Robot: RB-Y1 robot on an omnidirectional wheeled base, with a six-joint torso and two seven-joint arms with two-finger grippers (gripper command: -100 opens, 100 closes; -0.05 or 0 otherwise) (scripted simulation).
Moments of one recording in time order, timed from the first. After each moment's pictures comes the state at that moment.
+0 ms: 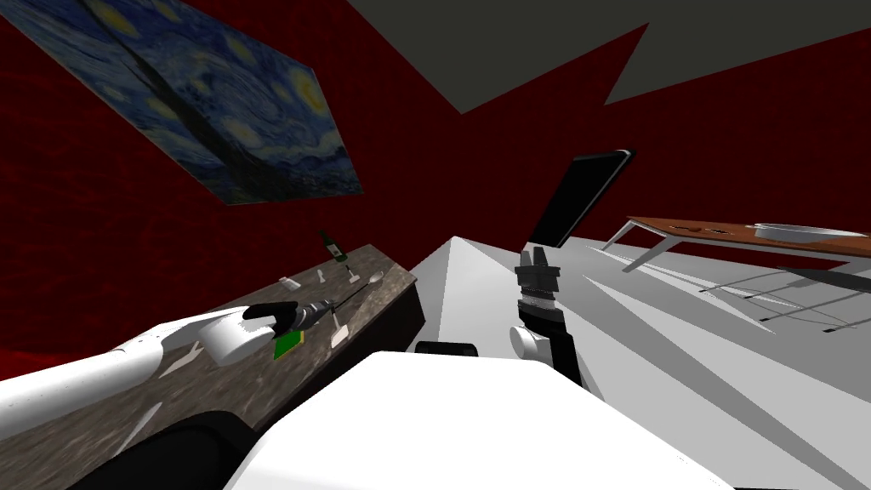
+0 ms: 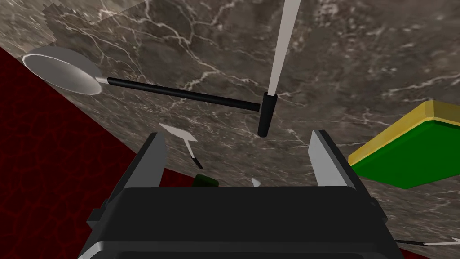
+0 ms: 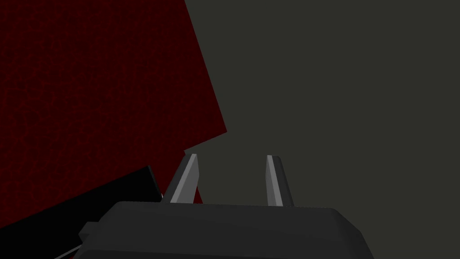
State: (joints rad) left arm 1.07 1.68 0.25 -1.82 1.01 0.30 -0.05; right arm 0.48 0.04 0.00 -2.26 -0.01 -0.47 -0.02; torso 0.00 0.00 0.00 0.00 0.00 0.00
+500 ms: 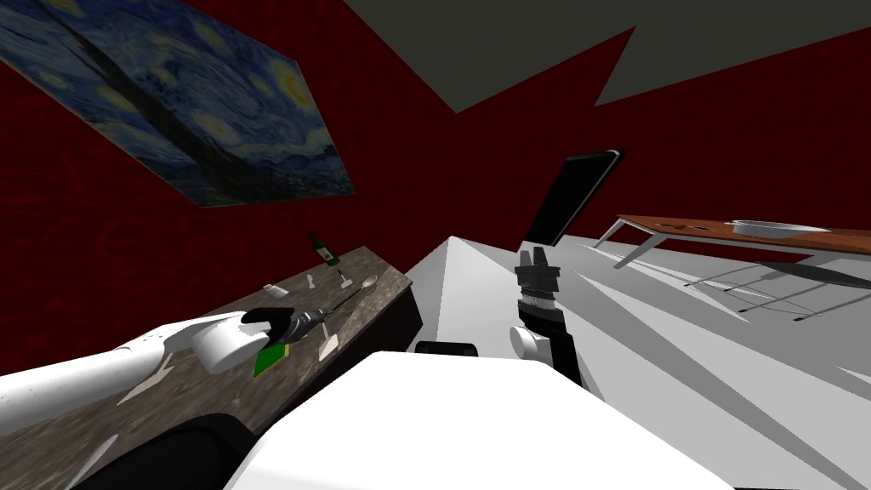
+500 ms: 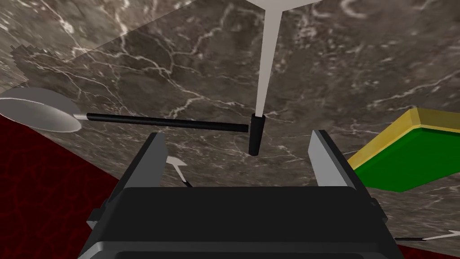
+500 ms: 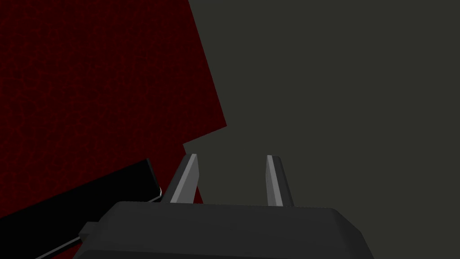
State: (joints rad) left arm 1.13 1.76 0.20 -1.78 1.07 0.30 -0.09; right arm 0.48 0.04 0.00 -2.26 -0.01 -0.47 -0.02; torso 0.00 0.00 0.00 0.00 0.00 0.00
